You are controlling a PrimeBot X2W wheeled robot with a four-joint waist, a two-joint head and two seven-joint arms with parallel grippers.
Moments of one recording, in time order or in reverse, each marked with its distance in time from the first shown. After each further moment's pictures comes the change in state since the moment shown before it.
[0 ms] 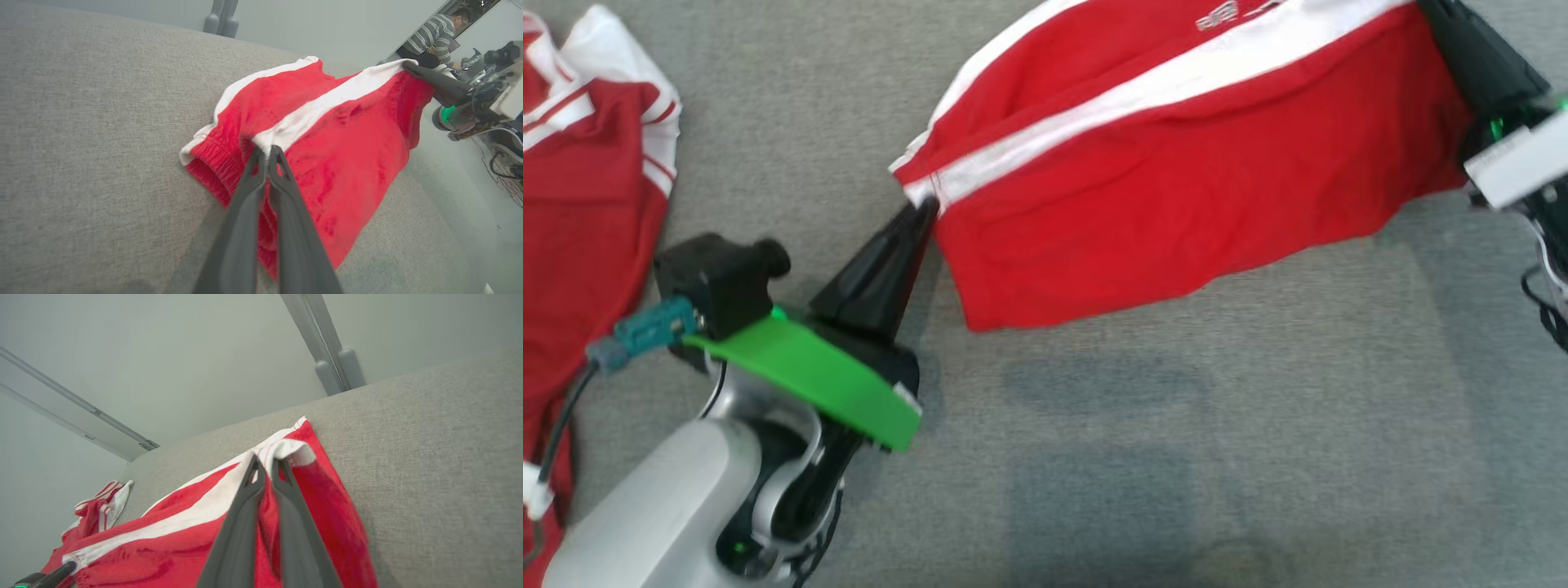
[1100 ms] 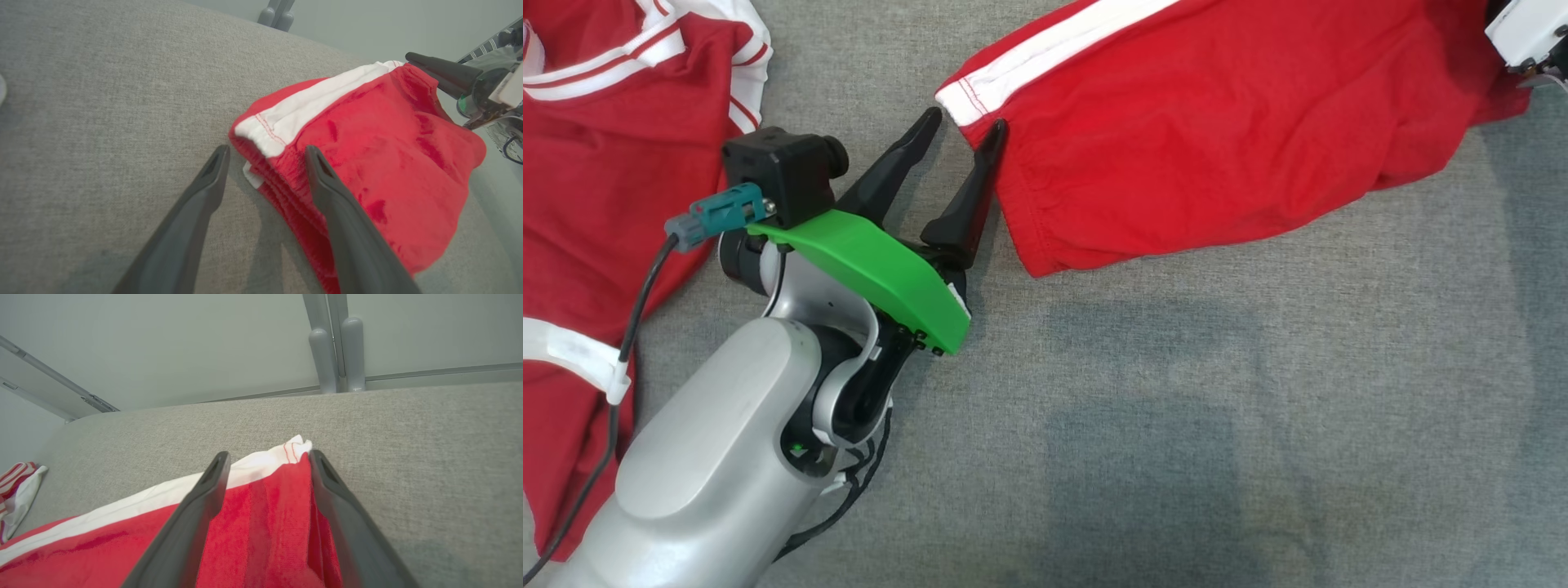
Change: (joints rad) left arm -0.220 -0.191 -0.028 0.278 -0.011 -0.018 0.020; right arm -0.361 0.058 0.031 0.377 -0.246 0.000 0.158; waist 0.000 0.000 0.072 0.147
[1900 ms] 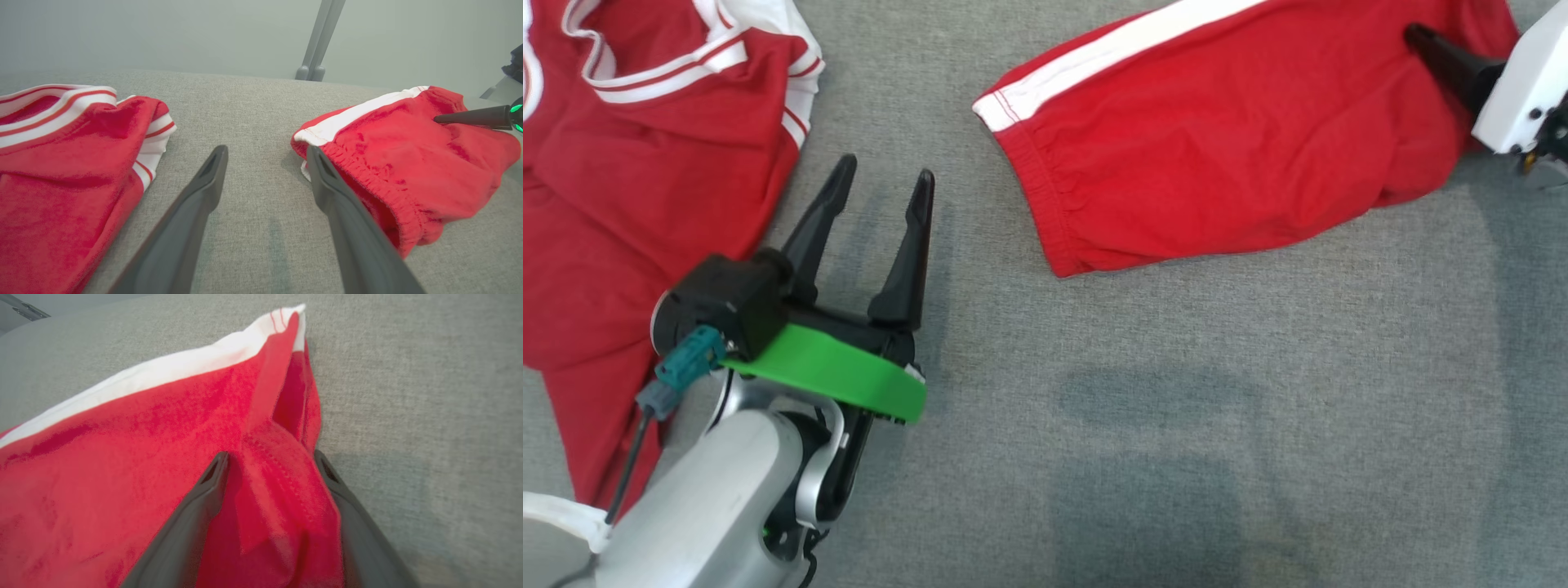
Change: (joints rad) left arm 0.156 0.110 -0.007 -0.091 0.188 0.106 -0.225; right arm 0.148 0.041 -0.155 -0.068 -0.207 0.000 0.422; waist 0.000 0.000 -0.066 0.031
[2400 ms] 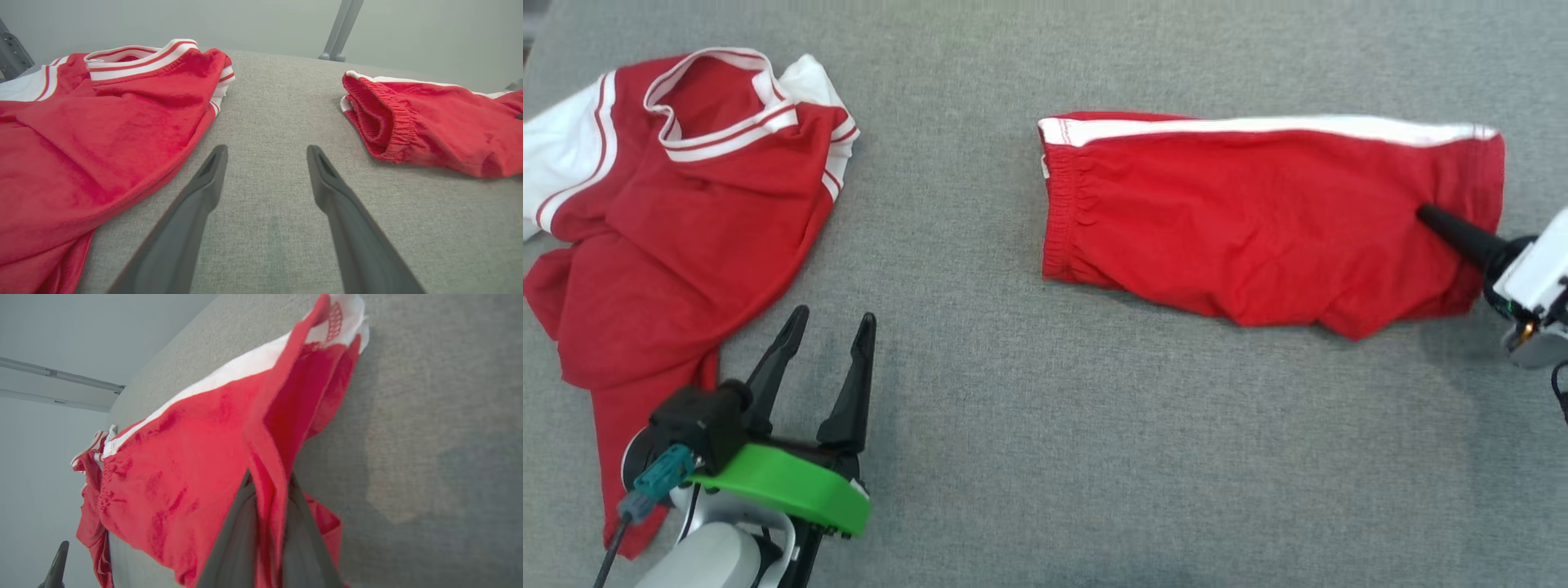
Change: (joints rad) left arm 0.262 0.083 0.033 0.082 -0.053 -0.039 -0.102; right arm 0.388 0.170 -0.369 -0.115 0.223 0.000 0.095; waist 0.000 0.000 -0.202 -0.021
